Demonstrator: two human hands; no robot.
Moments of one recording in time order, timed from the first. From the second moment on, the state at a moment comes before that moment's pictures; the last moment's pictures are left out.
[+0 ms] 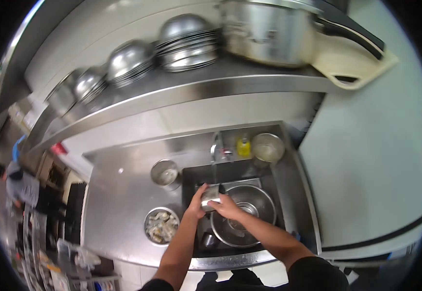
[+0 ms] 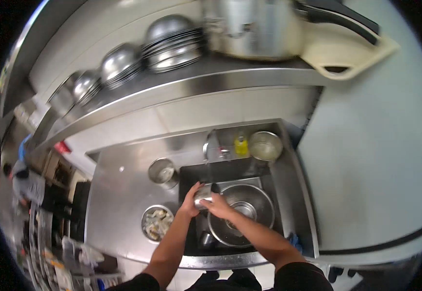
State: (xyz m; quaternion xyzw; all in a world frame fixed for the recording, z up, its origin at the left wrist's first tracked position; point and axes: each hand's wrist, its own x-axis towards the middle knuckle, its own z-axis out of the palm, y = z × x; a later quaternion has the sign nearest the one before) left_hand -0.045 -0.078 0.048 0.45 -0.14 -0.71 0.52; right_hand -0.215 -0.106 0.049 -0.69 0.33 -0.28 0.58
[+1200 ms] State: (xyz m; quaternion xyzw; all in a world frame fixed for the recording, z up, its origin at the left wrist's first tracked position) left_hand -0.055 -0.139 0.017 0.42 0.05 -0.71 0.56; right_hand -0.334 -0.270 0.146 -0.86 0.48 -0.15 0.07
